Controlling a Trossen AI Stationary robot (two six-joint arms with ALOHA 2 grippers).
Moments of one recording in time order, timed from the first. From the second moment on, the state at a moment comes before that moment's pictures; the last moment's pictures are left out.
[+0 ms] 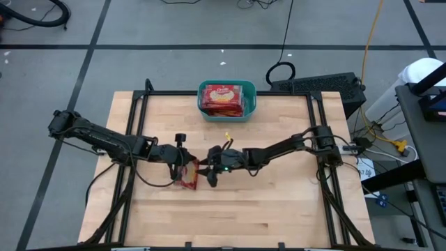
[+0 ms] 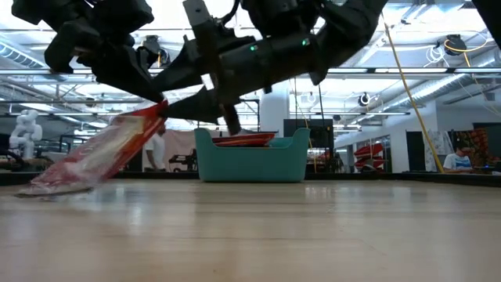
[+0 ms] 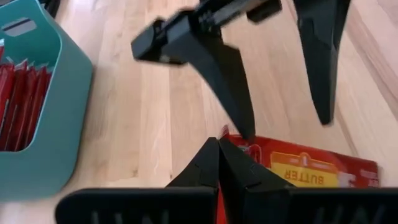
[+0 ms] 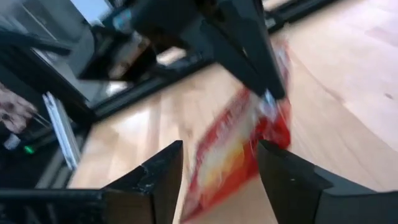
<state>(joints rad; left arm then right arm) -0.22 1.13 0.62 -0.22 -0.28 0.15 0.12 2.05 1.18 0.54 0.05 0.55</state>
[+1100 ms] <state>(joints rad) -0.23 1.13 0.62 -0.02 -0.29 0.05 0.07 2.06 1.18 0.48 0.10 0.40</state>
